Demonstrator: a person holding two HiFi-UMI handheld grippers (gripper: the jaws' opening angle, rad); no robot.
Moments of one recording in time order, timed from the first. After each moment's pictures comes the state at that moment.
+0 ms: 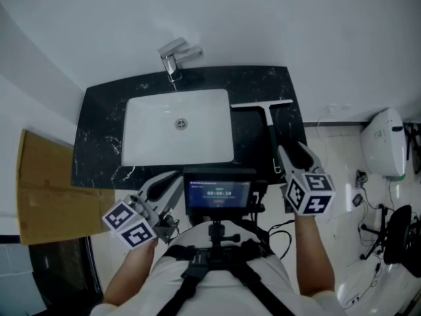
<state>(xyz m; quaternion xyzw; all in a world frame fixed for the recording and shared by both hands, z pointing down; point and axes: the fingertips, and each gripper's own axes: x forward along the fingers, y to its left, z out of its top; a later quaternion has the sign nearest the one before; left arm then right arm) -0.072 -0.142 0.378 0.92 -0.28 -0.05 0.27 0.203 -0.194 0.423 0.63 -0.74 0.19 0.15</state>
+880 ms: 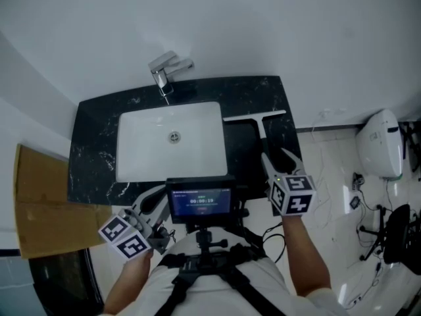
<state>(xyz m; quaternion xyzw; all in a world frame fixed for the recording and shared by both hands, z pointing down) -0.076 -0.159 0.386 0.91 -0.29 -0.05 0.28 0.192 -0.228 0.453 0.62 -0.74 0.20 0.17</state>
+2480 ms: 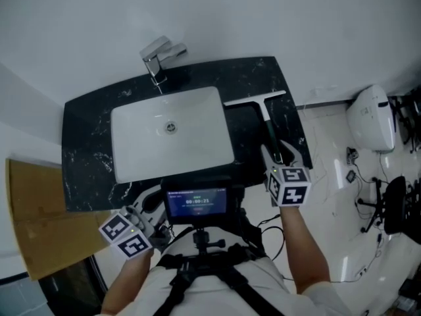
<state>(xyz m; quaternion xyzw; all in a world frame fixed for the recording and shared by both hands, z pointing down) -0.107 -0.159 0.407 0.92 -0.22 -0.02 0.32 0.168 -0.213 0.487 0.67 -0.68 0.21 0.21</state>
